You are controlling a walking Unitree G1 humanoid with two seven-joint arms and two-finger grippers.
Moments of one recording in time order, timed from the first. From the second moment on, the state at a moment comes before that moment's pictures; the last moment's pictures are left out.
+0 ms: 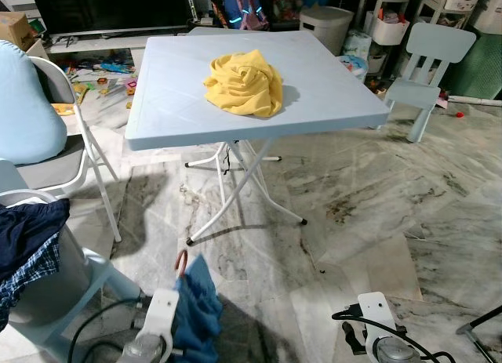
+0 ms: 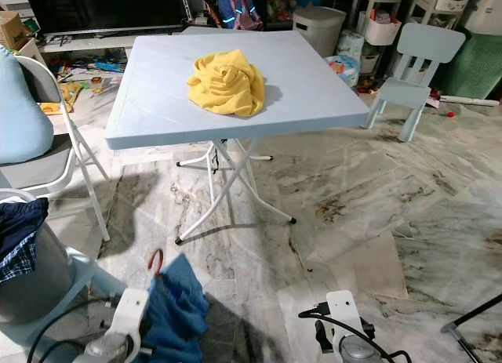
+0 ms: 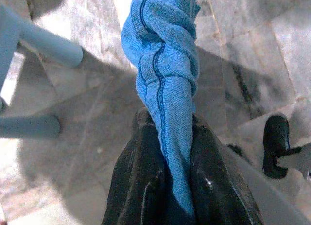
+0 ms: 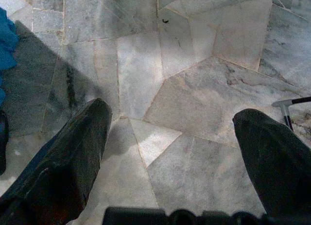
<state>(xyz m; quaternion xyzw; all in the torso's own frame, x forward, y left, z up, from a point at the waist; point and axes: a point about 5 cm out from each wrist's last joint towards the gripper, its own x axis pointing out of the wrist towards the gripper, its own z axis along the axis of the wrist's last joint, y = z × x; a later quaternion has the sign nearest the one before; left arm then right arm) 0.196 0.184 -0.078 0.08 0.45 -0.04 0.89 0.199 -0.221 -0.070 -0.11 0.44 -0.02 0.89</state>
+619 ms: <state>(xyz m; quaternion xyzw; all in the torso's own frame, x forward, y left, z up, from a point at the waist) 0.227 0.145 -0.056 0.22 0.32 -0.25 0.88 0.219 -0.204 -0.061 -0.13 0.41 0.02 0.90</state>
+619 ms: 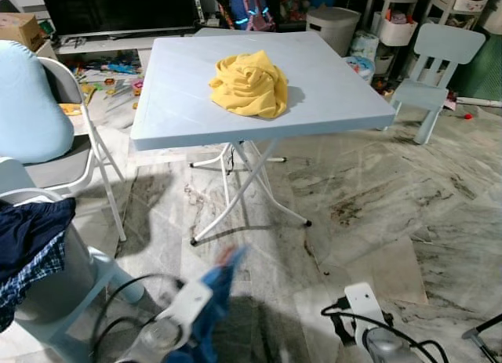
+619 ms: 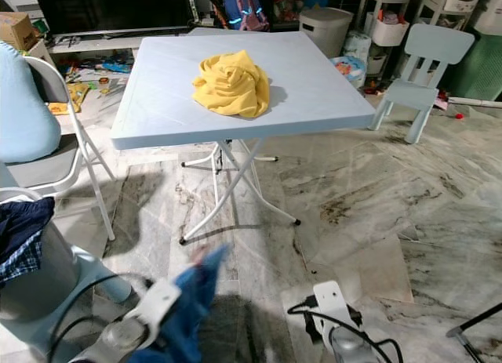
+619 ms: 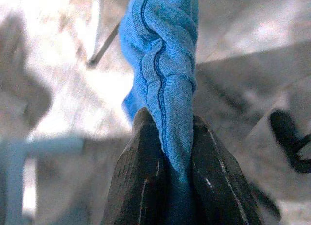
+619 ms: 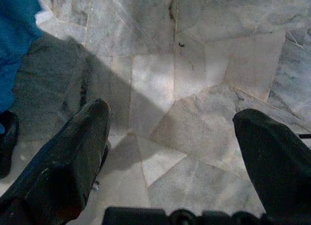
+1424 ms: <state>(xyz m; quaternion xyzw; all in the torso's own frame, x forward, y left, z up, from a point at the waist) 0.258 0.065 0.001 0.20 0.09 -0.45 0.86 0.249 -0.210 -0.039 -0.09 0.35 0.00 0.93</state>
